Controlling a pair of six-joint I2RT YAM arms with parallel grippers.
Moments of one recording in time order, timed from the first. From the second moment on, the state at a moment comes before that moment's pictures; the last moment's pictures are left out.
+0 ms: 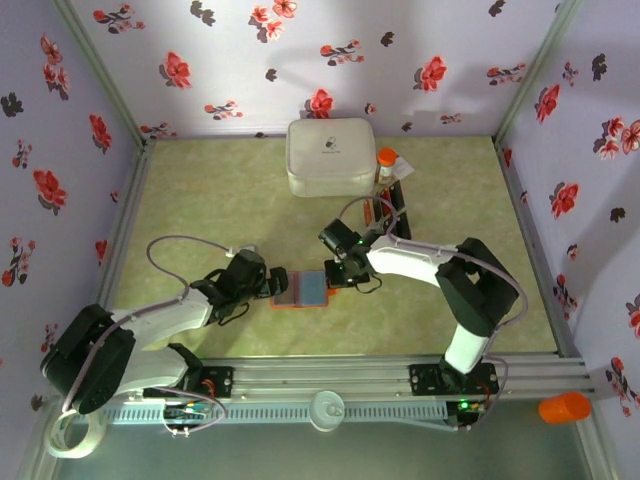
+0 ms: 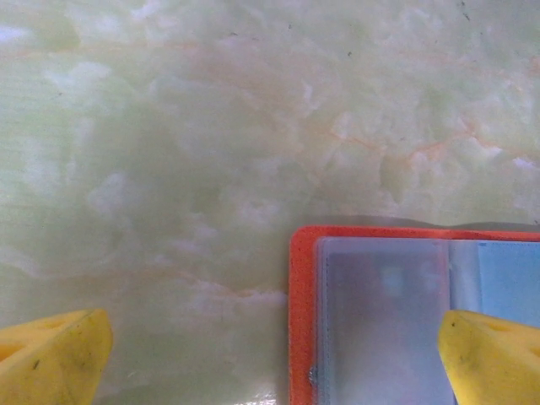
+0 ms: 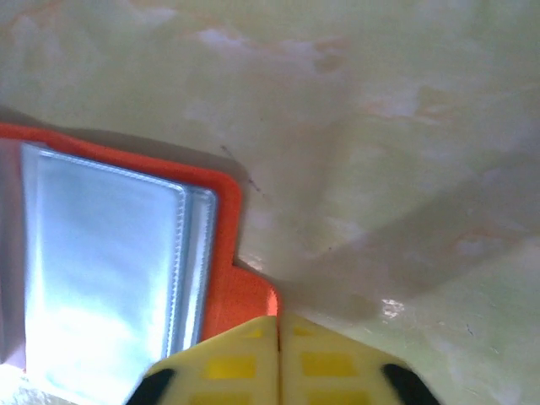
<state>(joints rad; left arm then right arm) -0.72 1.22 0.44 -0.11 -0.17 -0.77 0.81 1.73 1.03 -0.58 -0.07 0.62</state>
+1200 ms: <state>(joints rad) -0.72 1.26 0.45 -0.10 -0.17 -0.76 0.38 1.58 1.27 -0.87 0.14 0.39</state>
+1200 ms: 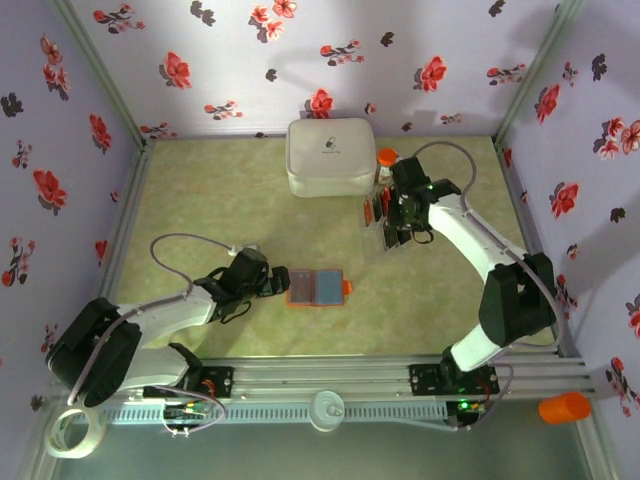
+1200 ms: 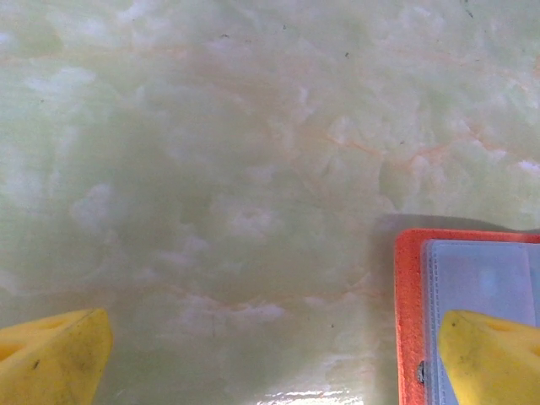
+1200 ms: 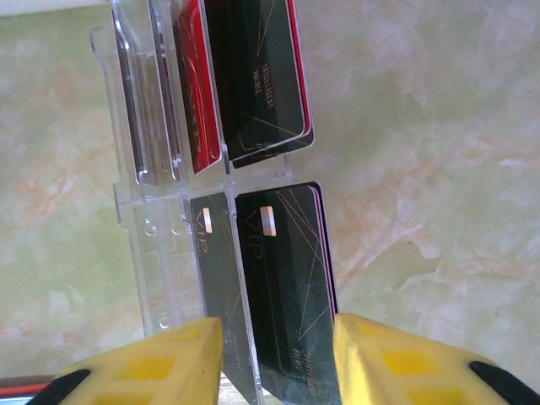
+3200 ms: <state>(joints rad) -0.72 1.26 0.45 -0.06 -0.17 -0.75 0.38 1.64 1.31 -0.85 0.05 0.36</state>
